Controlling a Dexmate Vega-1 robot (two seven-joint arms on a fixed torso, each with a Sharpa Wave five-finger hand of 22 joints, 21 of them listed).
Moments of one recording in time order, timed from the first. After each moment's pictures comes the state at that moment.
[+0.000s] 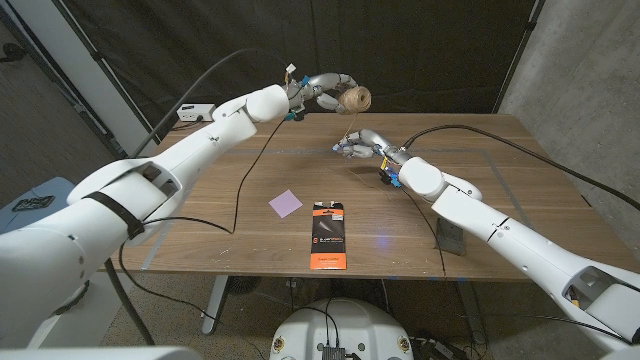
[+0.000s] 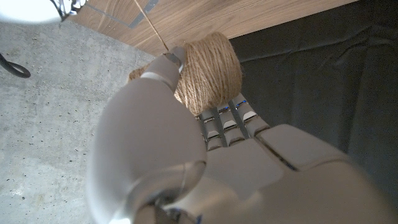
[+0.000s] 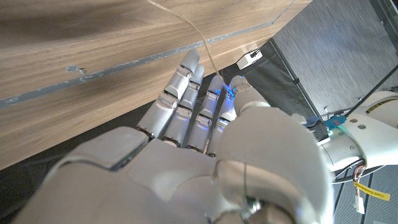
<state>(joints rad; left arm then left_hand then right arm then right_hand) 0.14 0.44 0.82 -1.06 0.20 -0.37 -0.20 1.37 0.10 0.36 -0.19 0.41 0.25 0.05 0.63 0.46 0.09 0.00 0.77 0.80 0.19 0.02 0.60 0.59 0.16 0.08 0.39 0.26 -0.69 -0.62 -0.69 -1.68 0.00 -0.07 -0.03 1.00 0.13 0.33 -0.15 0.19 0.82 -0.12 0.35 0.21 0.70 -0.11 0.37 0.22 0.68 -0.06 0.39 0.24 0.85 -0.10 0.31 0.18</state>
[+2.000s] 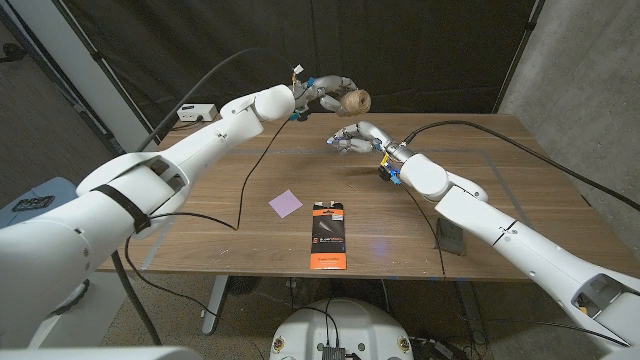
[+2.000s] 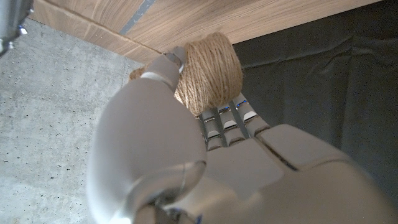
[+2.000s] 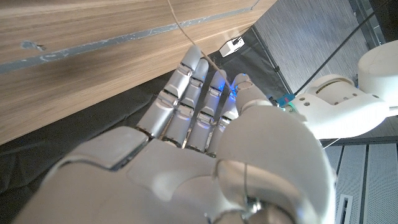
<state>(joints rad) 0.11 0.41 0.86 -1.03 0.22 -0.29 -0.17 1.37 0.10 0.37 -0.19 0.43 0.26 0.05 0.62 0.46 0.09 0.01 0.76 0.81 0.19 0.02 0.61 0.59 0.15 0.09 0.40 0.26 -0.74 -0.64 -0.64 -1.78 0.01 -0.03 -0.04 1.03 0.15 0.33 -0.15 0.18 0.91 -0.13 0.35 0.21 0.80 -0.11 0.37 0.21 0.77 -0.08 0.40 0.24 0.87 -0.11 0.33 0.19</state>
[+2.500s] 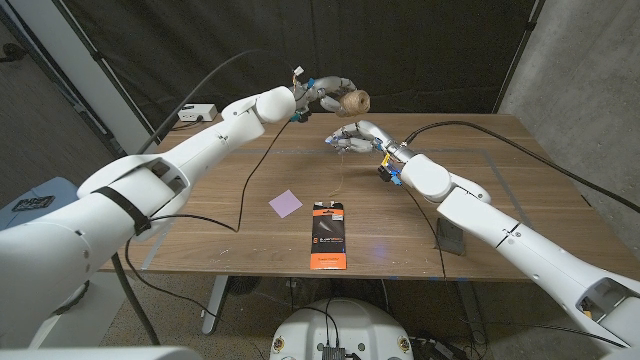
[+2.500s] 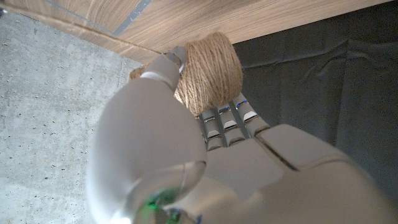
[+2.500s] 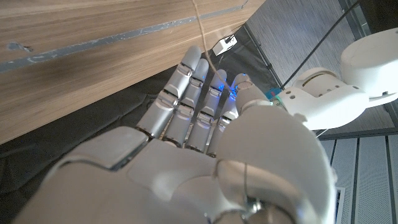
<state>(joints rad) 0.12 0.41 0.86 -1.05 0.22 -0.27 -0.16 1.37 0.10 0.37 -0.19 0.43 0.26 0.05 0.63 0.46 0.09 0.01 0.76 0.81 0.19 0.03 0.61 0.59 0.15 0.09 0.41 0.26 -0.76 -0.65 -0.62 -1.81 0.03 -0.01 -0.03 1.03 0.15 0.32 -0.16 0.18 0.91 -0.12 0.35 0.21 0.80 -0.11 0.36 0.21 0.77 -0.09 0.40 0.24 0.87 -0.11 0.33 0.19</state>
